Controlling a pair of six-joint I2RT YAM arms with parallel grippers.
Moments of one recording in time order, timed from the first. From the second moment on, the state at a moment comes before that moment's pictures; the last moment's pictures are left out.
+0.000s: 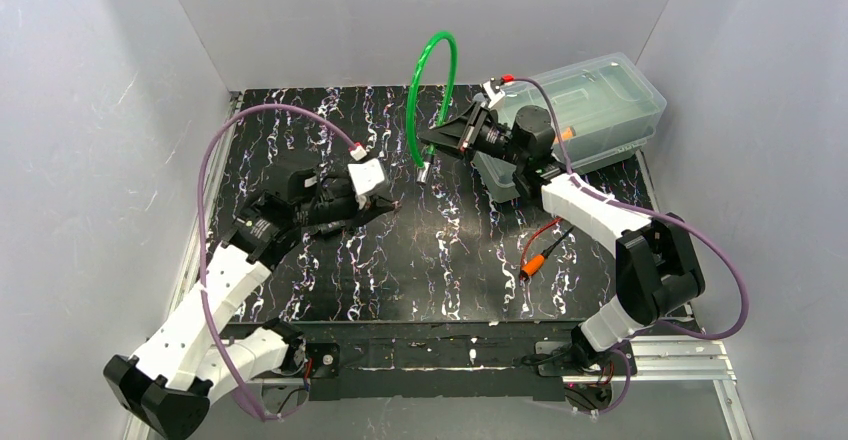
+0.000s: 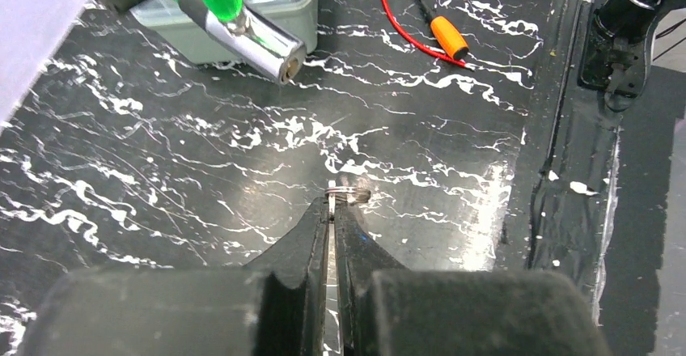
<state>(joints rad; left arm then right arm) -0.52 0.95 1.03 -0.52 0.61 0.41 0.52 1.55 1.07 0.57 -0.66 1.28</state>
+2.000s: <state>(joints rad) -0.04 1.28 1.20 -0.52 0.46 -0.25 0.59 2.12 1.79 -0.30 -0.04 0.56</state>
